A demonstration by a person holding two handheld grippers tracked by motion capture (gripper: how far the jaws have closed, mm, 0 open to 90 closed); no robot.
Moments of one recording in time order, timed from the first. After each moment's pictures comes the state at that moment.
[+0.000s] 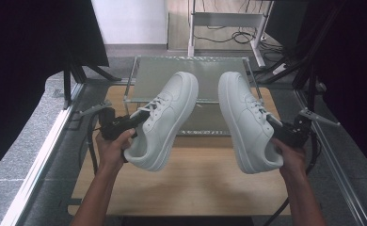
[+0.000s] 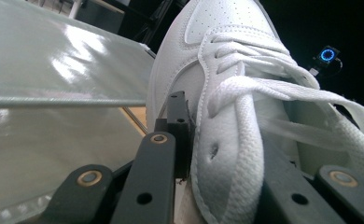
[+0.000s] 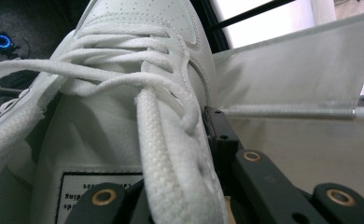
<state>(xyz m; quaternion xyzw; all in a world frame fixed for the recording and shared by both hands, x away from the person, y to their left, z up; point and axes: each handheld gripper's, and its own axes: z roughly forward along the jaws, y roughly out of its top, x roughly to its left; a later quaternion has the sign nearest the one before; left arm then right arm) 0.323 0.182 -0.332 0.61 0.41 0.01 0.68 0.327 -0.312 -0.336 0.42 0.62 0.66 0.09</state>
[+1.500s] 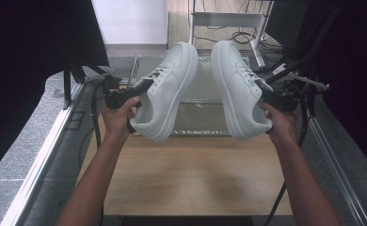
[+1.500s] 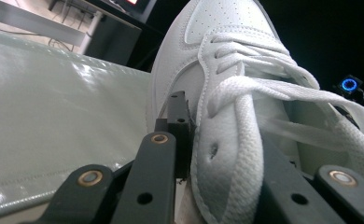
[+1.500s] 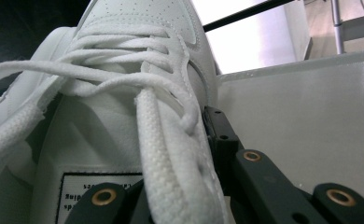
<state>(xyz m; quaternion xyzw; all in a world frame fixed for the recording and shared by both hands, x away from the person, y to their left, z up) 0.382 0.177 -0.289 0.59 0.45 0.03 0.67 0.395 -0.282 -0.282 0.47 0.61 0.63 0.12</state>
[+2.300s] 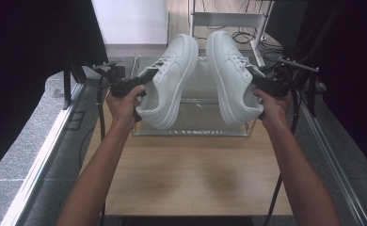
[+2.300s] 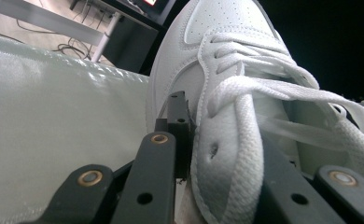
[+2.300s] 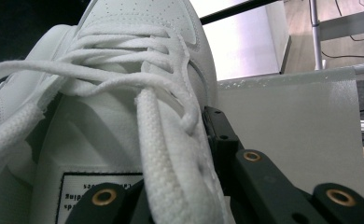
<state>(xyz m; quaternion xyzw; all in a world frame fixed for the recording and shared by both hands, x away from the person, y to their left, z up) 0.413 0.165 -0.279 0.58 0.48 0.04 0.65 0.428 -0.262 -0.264 0.49 0.62 0.60 0.14</state>
